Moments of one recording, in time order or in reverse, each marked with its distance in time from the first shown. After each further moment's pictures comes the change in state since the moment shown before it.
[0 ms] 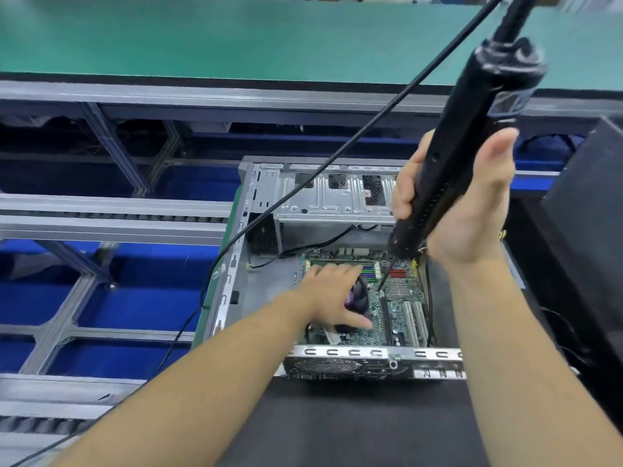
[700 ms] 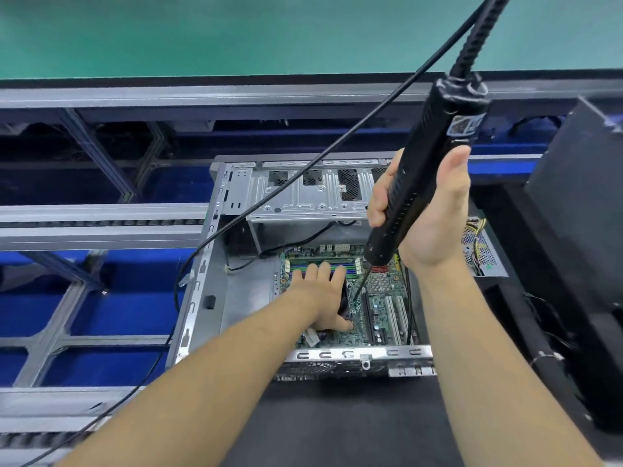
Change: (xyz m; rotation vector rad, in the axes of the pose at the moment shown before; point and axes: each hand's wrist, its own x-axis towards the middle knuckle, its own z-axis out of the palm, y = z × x) left_hand 0.015 0.037 -0.002 0.295 -0.224 -0.179; right_hand -0.002 0.021 -0.033 0.010 0.088 0.048
